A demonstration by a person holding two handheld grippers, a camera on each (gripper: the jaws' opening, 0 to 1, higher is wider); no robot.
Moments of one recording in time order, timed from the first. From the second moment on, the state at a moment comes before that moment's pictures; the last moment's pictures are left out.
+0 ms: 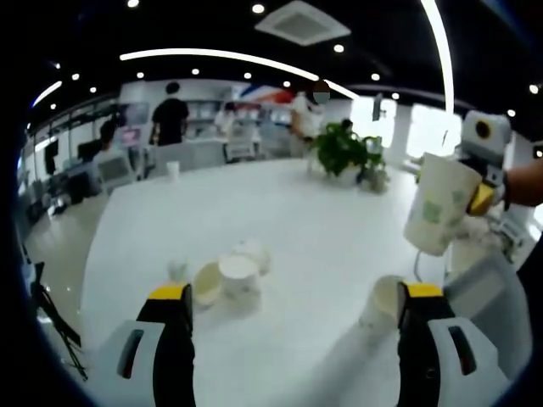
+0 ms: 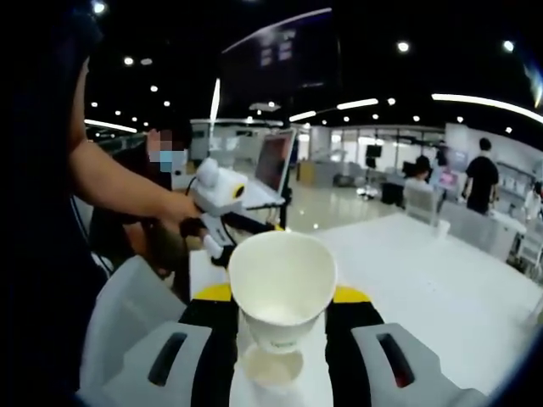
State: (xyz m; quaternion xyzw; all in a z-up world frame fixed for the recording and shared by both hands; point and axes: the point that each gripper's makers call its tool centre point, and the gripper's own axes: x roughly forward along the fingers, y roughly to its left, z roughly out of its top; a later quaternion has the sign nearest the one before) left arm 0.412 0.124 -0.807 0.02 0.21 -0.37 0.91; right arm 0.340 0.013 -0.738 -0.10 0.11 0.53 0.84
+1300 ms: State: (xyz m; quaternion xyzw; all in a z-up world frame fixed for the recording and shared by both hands) left arm 0.407 0.130 -0.817 0.04 0.22 -0.38 0.90; right arm 0.347 0.014 -0.801 -0.09 0.13 0.51 0.85
